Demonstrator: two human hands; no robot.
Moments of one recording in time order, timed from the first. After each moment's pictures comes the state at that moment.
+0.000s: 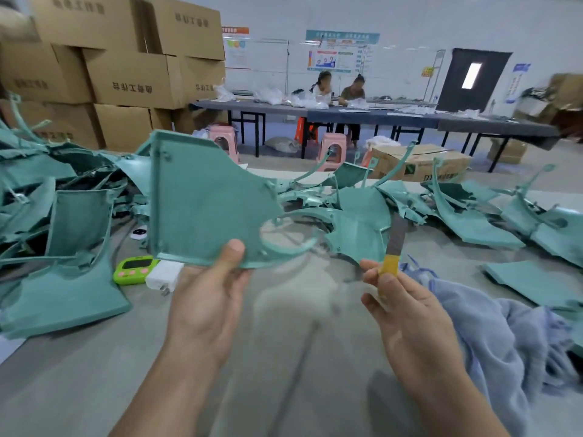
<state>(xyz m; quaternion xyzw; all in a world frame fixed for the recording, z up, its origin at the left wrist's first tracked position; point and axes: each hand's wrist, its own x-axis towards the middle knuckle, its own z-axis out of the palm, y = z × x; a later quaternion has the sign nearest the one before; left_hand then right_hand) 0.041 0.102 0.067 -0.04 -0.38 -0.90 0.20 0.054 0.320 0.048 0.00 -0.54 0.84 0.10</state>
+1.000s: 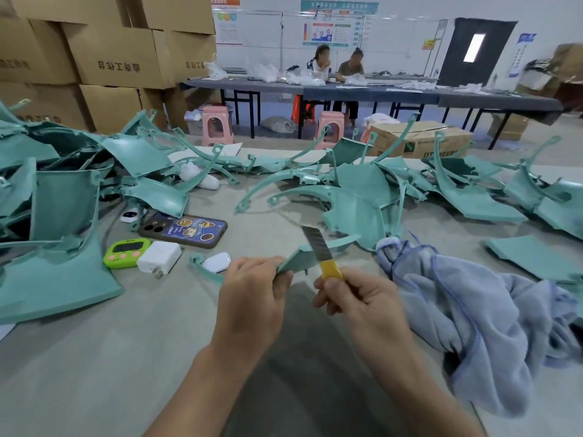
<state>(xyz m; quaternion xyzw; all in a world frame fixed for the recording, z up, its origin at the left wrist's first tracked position) 0.032 0.124 0.008 -0.09 -0.90 -0.28 0.32 0.051 0.293 0.014 0.09 -0.75 0.64 0.12</state>
